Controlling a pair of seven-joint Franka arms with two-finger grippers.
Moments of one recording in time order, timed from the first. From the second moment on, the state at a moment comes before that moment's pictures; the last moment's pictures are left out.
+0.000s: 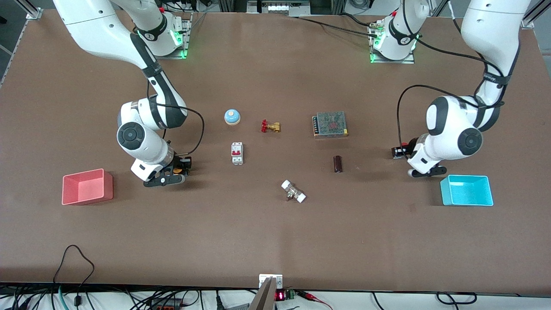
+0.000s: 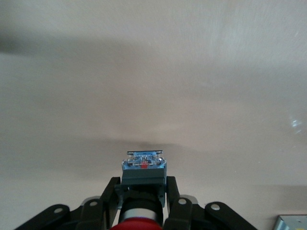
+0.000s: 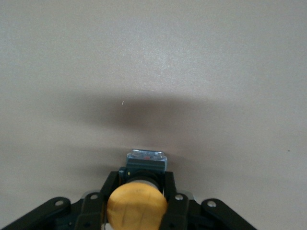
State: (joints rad) left arm 0.03 0.41 -0.06 -2.04 -0.12 2.20 -0.11; right arm 0.24 0.55 0.03 -1.90 -0.02 2.45 0.12
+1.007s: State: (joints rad) left arm 0.24 0.52 -0.05 -1.61 -0.04 1.97 -0.01; right arm -0.16 0.33 -0.01 -1.64 -0.02 2.00 -0.46
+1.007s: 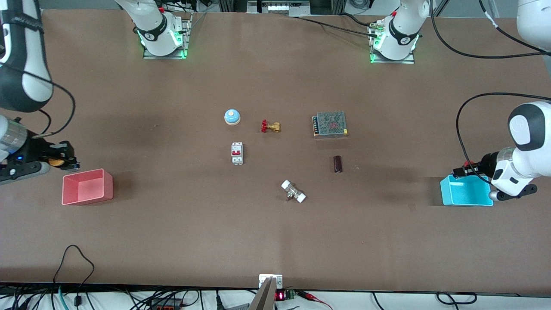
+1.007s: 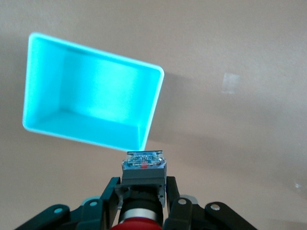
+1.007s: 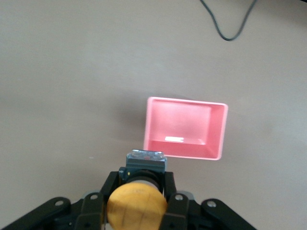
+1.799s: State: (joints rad) left arm 0.30 0.74 -0.04 -1.38 0.00 1.94 0.21; right arm -0.24 0.58 -0.01 -1.64 0.05 2.28 -0.54
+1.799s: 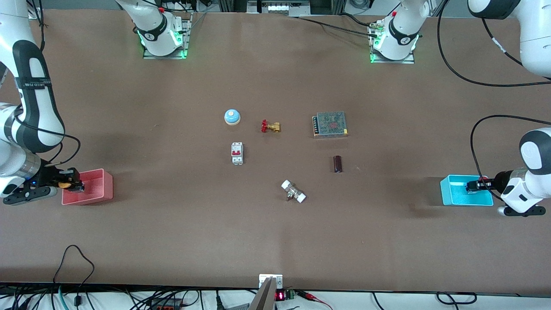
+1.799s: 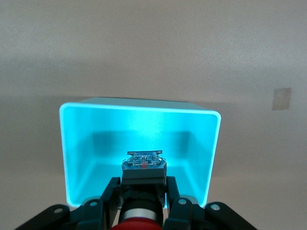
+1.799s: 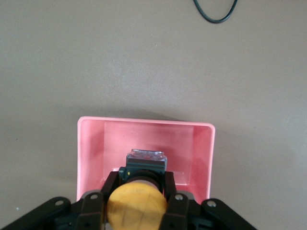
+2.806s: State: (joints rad) left arm 0.30 0.85 -0.05 -1.36 0.03 2.00 0.24; right arm -0.24 0.67 -0.01 -1.65 0.06 2.40 -0.55
